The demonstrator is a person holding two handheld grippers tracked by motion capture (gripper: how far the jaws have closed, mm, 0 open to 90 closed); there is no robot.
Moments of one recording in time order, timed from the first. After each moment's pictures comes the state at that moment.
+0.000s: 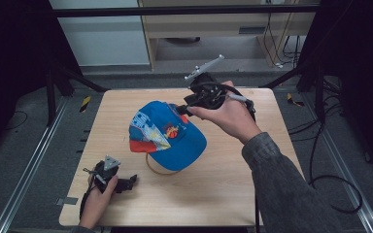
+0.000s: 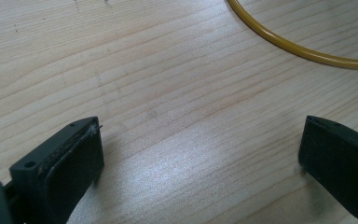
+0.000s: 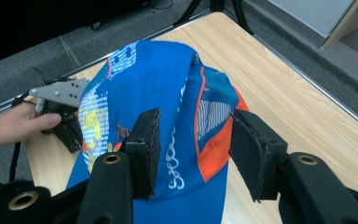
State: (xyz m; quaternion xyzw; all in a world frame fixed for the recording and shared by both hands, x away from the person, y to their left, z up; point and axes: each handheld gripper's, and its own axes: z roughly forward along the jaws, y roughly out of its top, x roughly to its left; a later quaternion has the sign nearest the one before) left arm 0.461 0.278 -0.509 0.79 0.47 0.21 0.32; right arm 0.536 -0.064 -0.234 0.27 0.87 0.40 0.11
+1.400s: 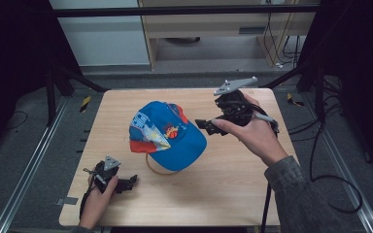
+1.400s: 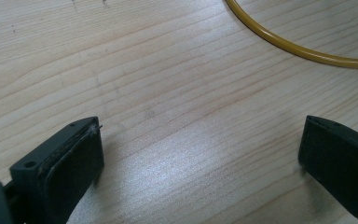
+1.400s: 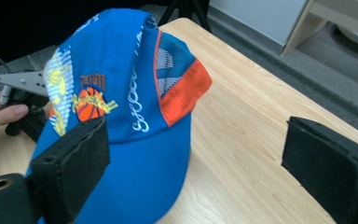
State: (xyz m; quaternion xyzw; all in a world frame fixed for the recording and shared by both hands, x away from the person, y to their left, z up) left arm 0.460 0.277 -0.509 0.79 0.48 0.21 0.33; right arm 0.507 -0.119 -0.264 0.31 0.83 0.43 0.17
